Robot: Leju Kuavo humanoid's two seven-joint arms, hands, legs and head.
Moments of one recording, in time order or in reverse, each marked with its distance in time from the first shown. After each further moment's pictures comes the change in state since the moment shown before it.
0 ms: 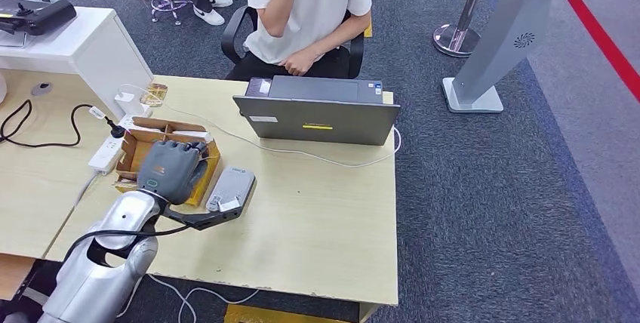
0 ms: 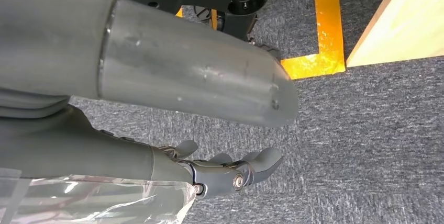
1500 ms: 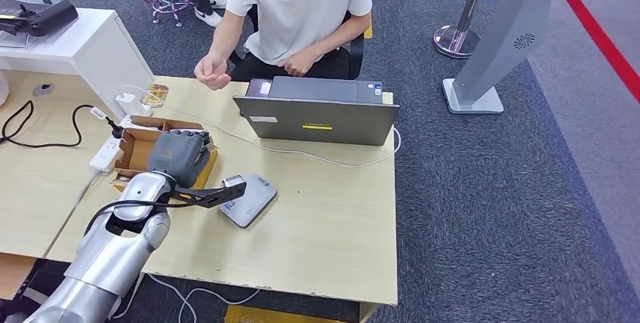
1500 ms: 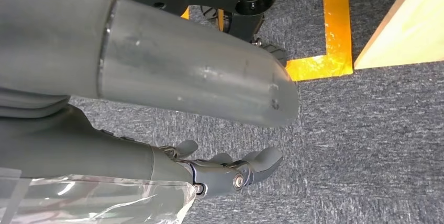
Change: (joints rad) left arm -0.167 -0.029 -0.047 0.267 0.071 0.024 0.070; right arm 0.001 0.001 -0.001 0.000 0.031 0.002 0.017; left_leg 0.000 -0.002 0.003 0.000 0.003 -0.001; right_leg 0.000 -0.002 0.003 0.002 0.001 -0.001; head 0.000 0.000
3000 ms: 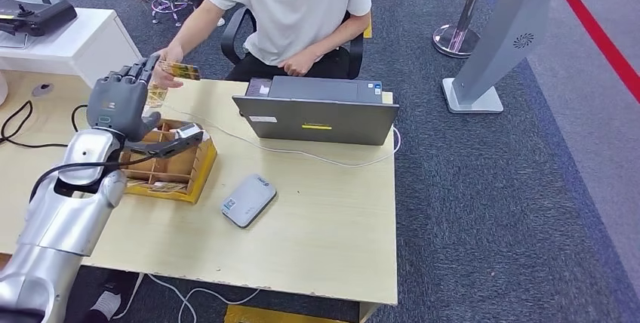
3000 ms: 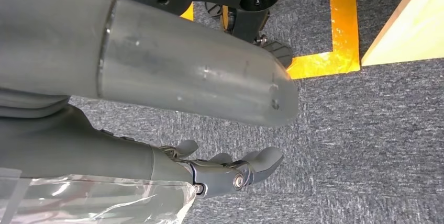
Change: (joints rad) left arm -0.135 0.089 0.111 0.014 -0.054 0.107 -0.046; right arm -0.001 0.000 0.002 0.000 0.002 -0.010 0.020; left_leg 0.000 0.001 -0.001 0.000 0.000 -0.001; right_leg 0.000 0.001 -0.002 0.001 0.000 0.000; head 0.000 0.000
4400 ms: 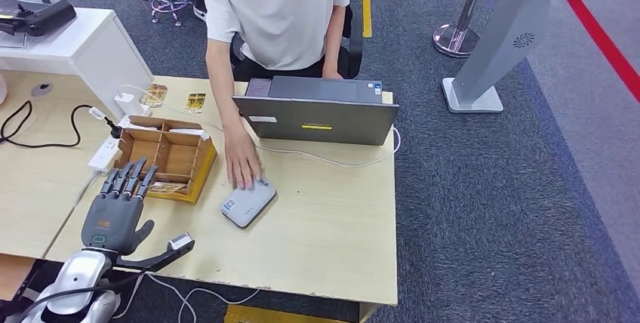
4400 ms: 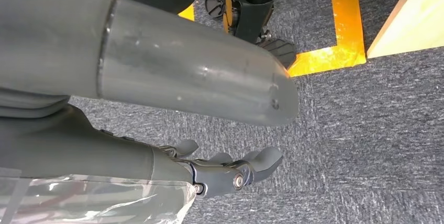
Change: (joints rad) left arm 0.604 0.008 0.184 -0.258 -0.080 0.148 0.000; right arm 0.016 -0.002 -0.049 -0.010 0.005 0.016 -0.002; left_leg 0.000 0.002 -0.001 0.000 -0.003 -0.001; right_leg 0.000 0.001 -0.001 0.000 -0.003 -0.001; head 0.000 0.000
